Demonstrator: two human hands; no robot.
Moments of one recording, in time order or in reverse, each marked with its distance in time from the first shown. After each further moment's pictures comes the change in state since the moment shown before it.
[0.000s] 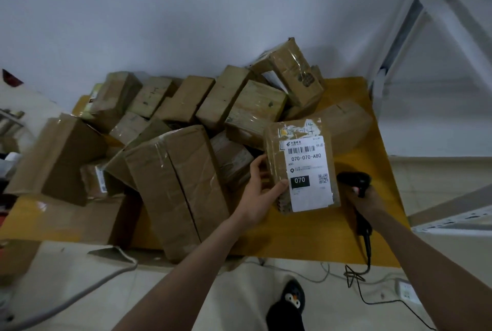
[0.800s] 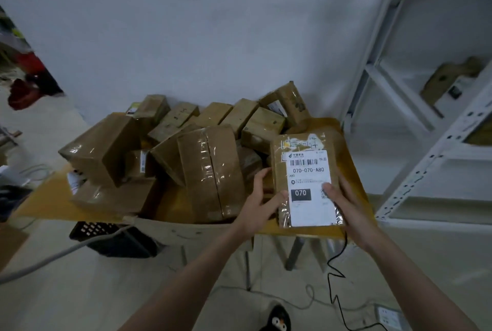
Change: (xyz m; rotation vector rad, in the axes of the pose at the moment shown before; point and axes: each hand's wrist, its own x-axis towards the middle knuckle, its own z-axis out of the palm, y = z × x) left_hand -0.185 0.015 -0.015 -0.100 -0.105 0.178; right_hand -0.306 -0.054 -0.025 0.612 -0.354 -0.508
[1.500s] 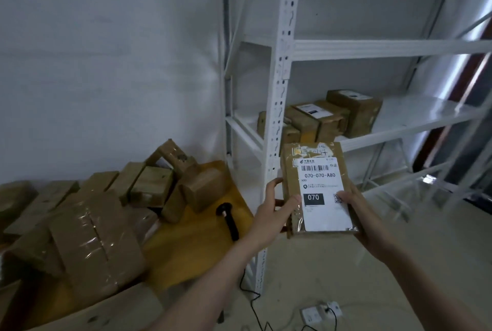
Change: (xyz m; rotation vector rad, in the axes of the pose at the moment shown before) left_hand -0.050 0.119 0.233 0.099 -0.417 0.239; right_hand -0.223 -0.096 -0.159 -0.008 0.446 -0.250
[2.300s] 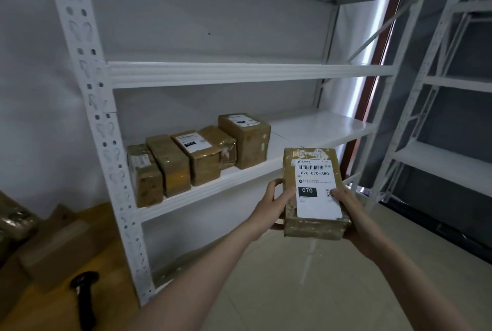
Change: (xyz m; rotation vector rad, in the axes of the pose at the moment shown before) left_hand 0.255 0.062 0.290 -0.068 -0.274 -0.115; right_hand 0.068 -0.061 -0.330 -0.044 0.270 0.000
